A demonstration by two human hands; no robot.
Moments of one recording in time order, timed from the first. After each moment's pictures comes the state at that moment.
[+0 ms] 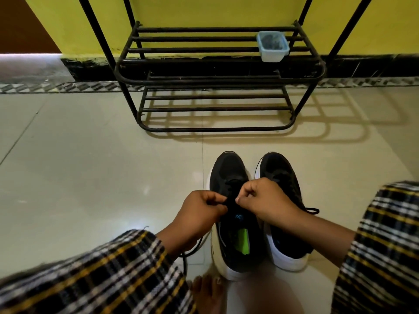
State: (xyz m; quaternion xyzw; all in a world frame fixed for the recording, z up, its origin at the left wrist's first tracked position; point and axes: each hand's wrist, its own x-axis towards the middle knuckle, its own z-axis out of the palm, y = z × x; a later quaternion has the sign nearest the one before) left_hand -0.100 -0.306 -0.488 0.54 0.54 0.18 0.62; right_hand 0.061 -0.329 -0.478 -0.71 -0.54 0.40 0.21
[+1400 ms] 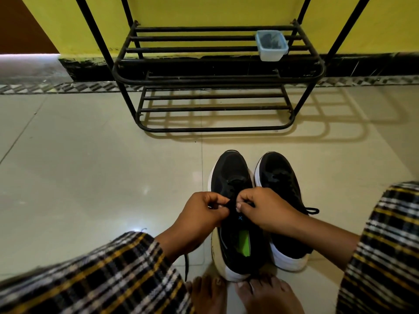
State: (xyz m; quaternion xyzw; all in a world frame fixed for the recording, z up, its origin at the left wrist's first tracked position) left_hand -0.099 -0.312 -0.482 0.57 0.50 0.19 0.63; right_hand 0.064 -0.336 -0.479 -0.67 -0.64 0.36 0.11
